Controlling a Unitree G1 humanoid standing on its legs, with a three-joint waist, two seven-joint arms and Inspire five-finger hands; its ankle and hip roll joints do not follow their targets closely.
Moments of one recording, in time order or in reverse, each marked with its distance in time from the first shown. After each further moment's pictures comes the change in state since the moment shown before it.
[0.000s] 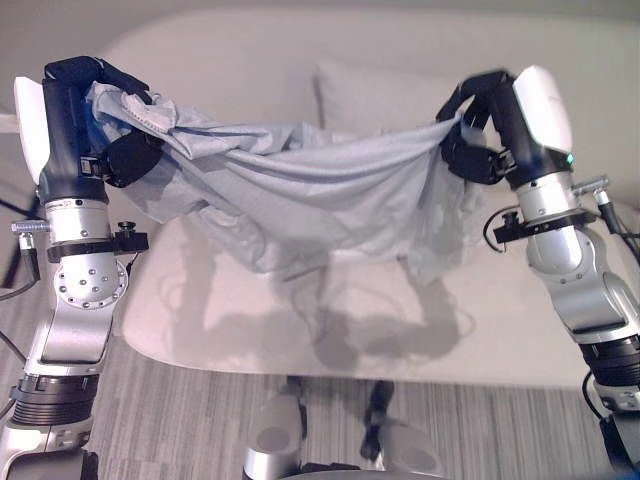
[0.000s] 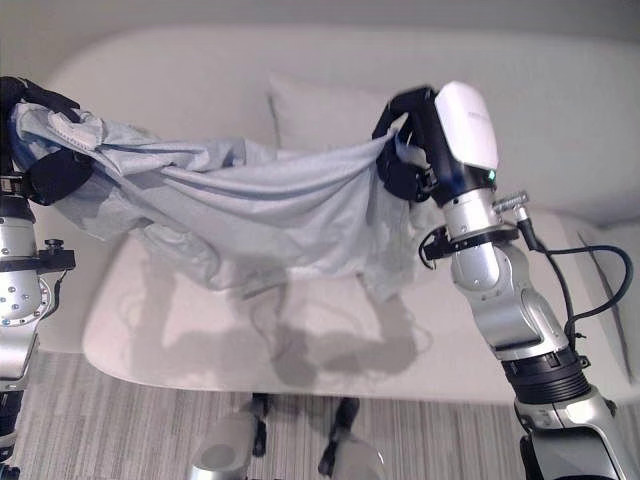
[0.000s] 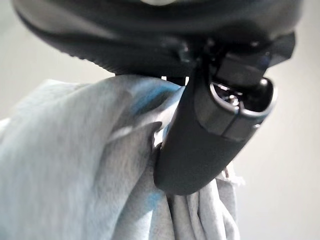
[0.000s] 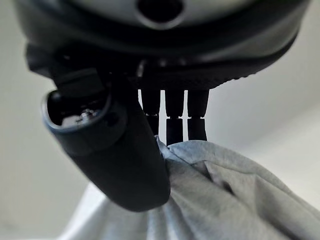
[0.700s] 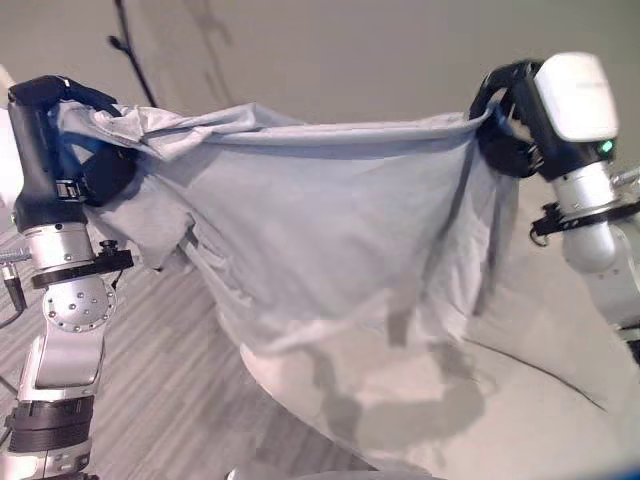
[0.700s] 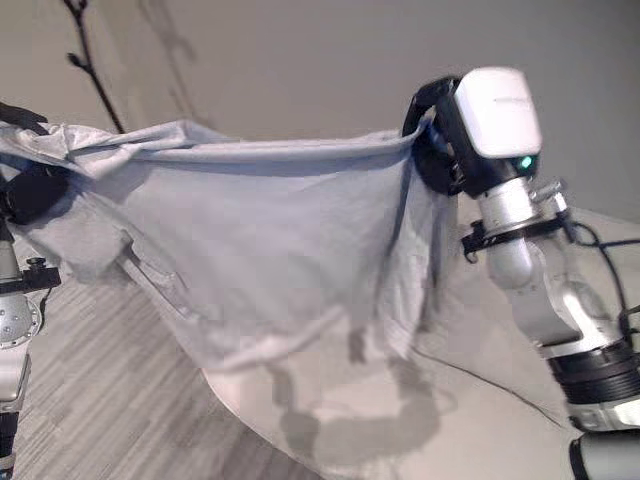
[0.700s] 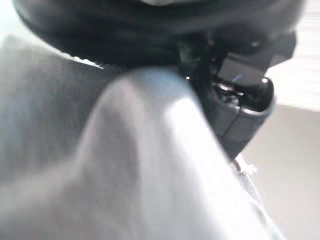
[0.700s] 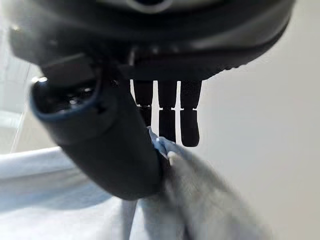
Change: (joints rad) left arm 0.018 -0.081 0.107 0.054 0.038 -0.040 0.075; right arm 0.050 -0.174 0.064 0.050 -0.116 -0.027 -0.077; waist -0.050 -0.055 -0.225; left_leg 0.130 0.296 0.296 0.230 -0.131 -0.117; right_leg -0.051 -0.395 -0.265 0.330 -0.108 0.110
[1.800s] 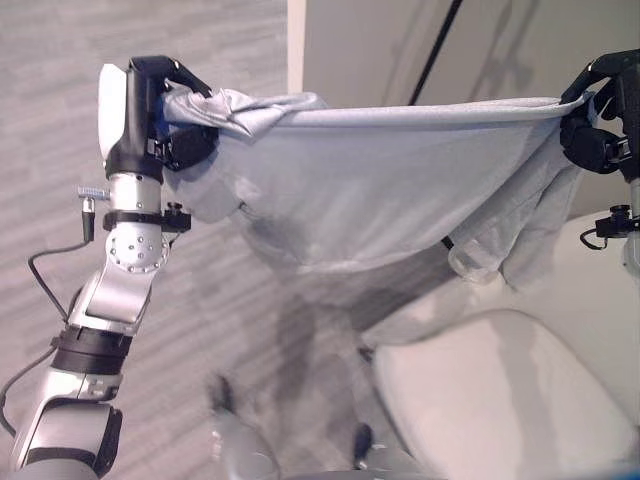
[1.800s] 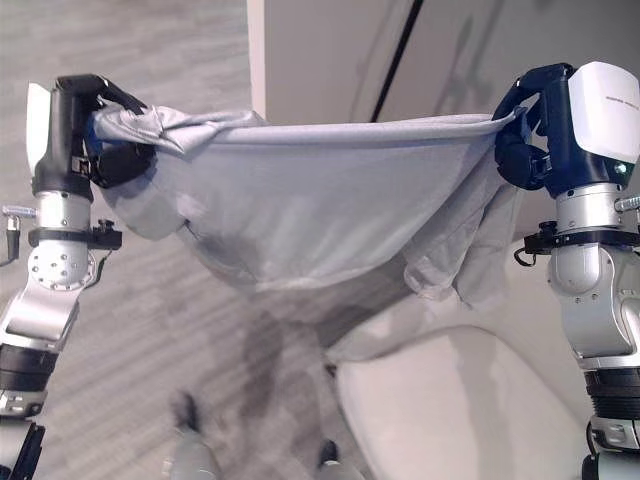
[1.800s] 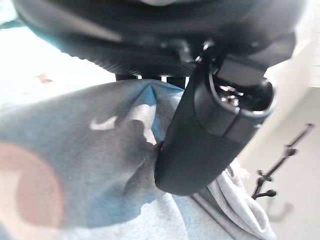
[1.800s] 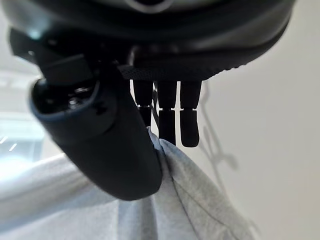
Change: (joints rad) left arm -0.266 0.099 -0.353 0.140 -0.083 0.025 -0.117; right arm 0.189 0.025 -0.332 0.081 0.048 0.027 -0.012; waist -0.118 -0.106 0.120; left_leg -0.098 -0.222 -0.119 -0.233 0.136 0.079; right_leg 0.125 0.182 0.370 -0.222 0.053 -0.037
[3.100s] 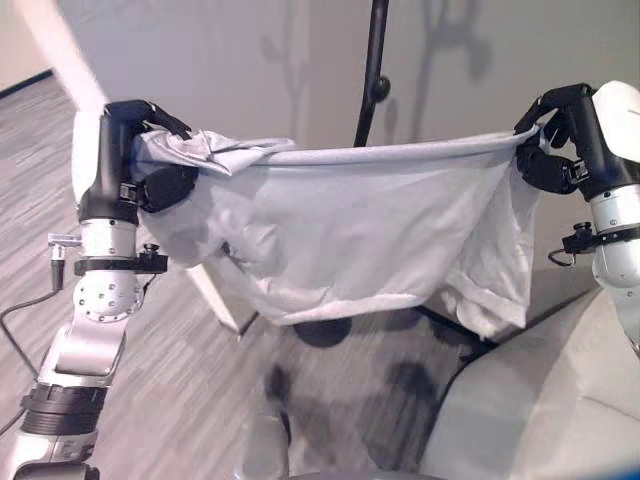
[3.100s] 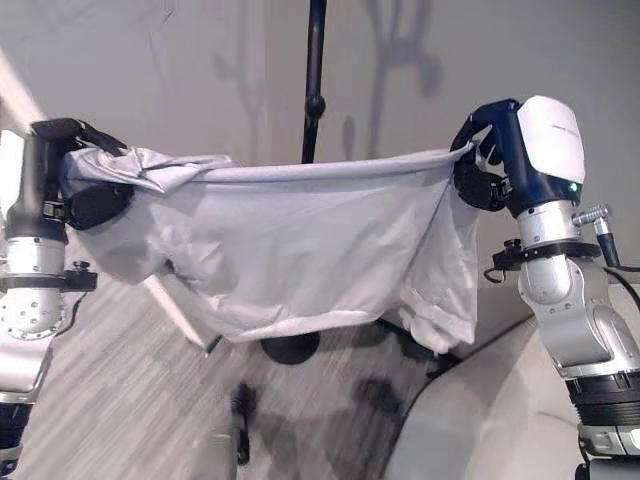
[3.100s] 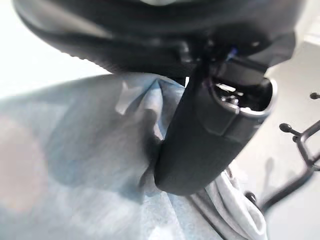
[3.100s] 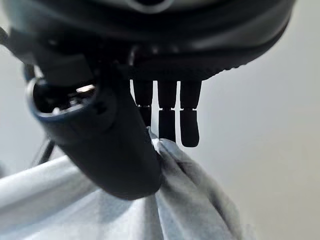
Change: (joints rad) left arm 0.275 -0.004 0.187 -0.182 0.001 -0.027 -0.035; right arm -0.065 -0.008 0.101 -0.056 0.090 0.002 0.045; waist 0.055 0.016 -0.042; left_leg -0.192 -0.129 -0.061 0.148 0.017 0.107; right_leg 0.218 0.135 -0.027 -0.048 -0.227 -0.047
